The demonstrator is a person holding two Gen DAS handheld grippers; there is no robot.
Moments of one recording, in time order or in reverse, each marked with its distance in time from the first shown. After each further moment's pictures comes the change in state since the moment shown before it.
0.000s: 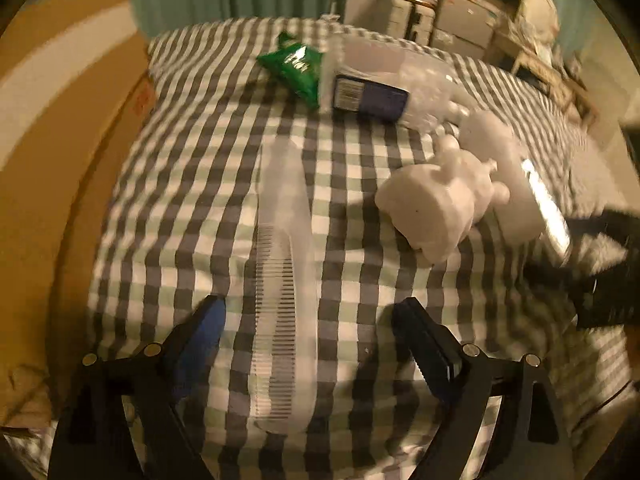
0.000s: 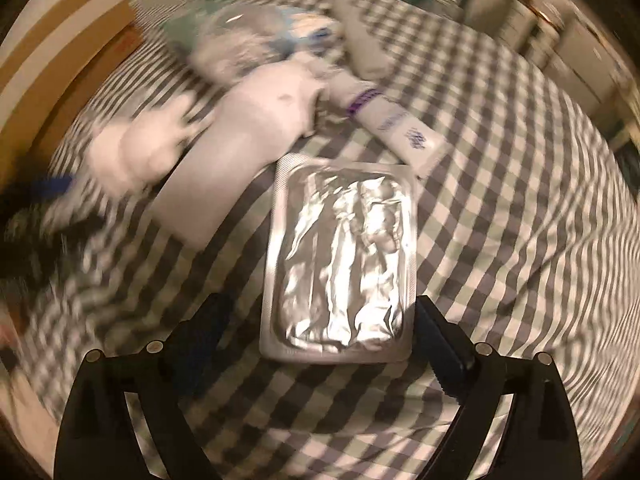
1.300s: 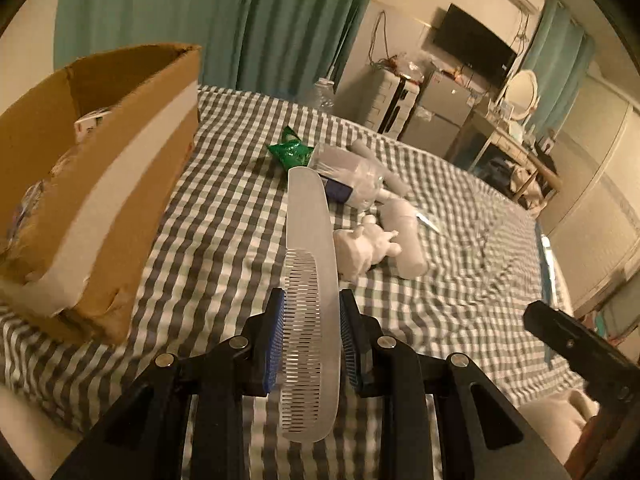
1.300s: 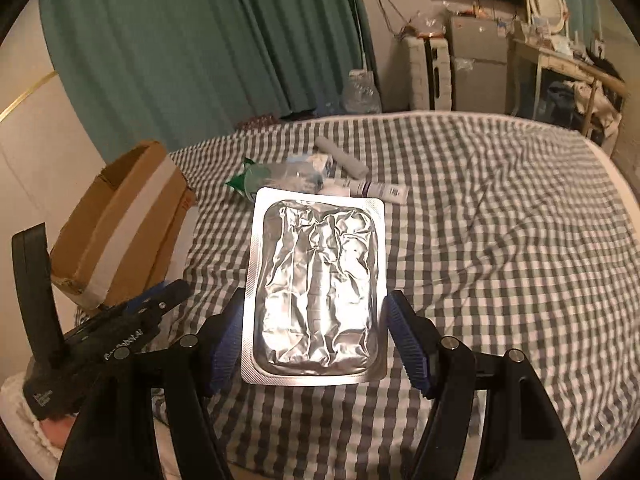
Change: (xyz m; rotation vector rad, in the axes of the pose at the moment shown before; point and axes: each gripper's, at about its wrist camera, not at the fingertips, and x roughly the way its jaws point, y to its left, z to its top) left arm -0.119 0.019 -0.020 -0.172 -0.197 -0.187; right arm -0.153 0.097 -0.084 0.405 -0.436 0.042
